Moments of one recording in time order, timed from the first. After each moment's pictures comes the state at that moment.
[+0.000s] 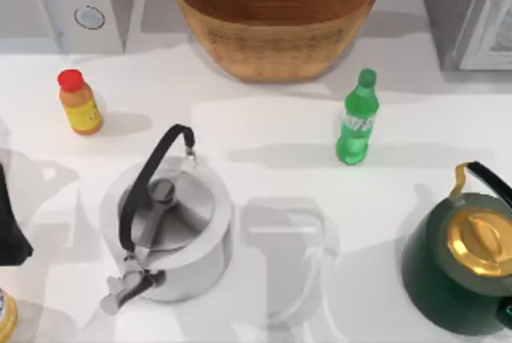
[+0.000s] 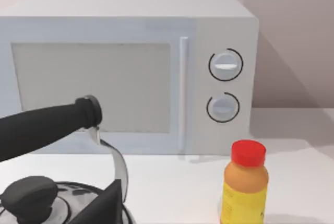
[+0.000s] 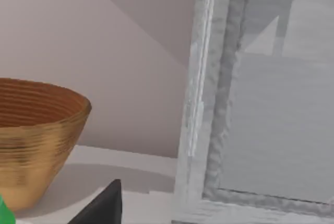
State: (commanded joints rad) left arm 0.00 0.00 0.00 0.00 0.00 0.00; right arm 0.02 0.19 0.20 0.05 -0.10 -0.08
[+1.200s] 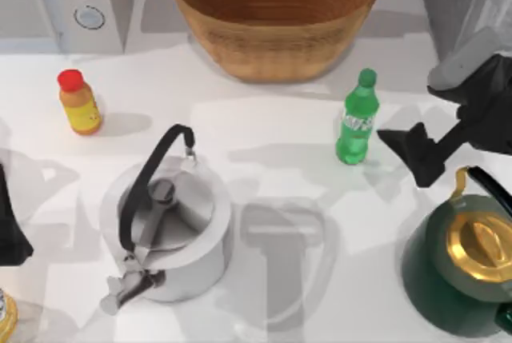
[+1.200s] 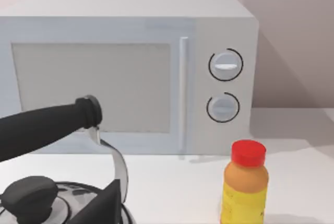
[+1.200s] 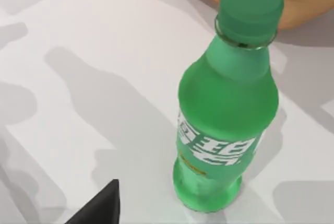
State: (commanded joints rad) left arm 0.00 0.00 0.00 0.00 0.00 0.00; right arm 0.23 1.55 0.70 0.17 -0.44 -0.32
